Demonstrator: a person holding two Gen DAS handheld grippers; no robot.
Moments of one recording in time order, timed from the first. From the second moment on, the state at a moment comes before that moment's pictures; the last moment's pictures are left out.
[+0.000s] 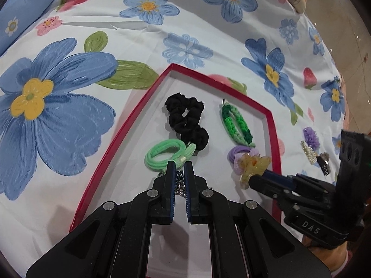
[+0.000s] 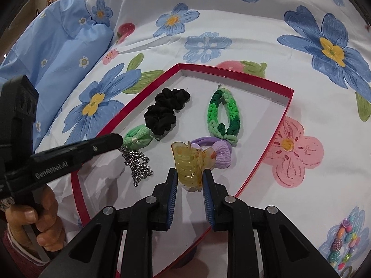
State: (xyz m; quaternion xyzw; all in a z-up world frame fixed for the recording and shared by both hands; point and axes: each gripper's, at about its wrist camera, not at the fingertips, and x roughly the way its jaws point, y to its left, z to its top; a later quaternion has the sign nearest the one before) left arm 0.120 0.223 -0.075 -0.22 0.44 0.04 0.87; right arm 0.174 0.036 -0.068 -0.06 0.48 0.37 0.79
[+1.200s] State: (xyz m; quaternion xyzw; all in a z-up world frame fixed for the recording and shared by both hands) left arm 0.075 0.166 -0.016 -0.19 0.41 0.03 0.89; right arm 0.137 -0.076 -0.004 0.02 0.44 0.33 0.84
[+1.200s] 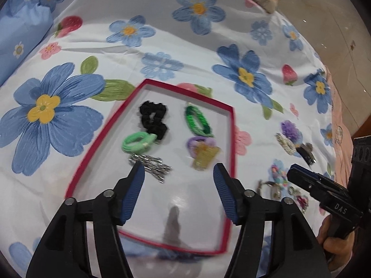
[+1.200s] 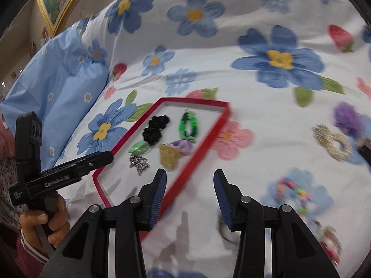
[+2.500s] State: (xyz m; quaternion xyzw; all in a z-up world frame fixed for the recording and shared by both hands) left arm 0.098 0.014 -0.024 -0.07 0.47 -0.07 0.88; right arm 0.097 -0.272 -0.037 0.09 0.45 0.18 0.87
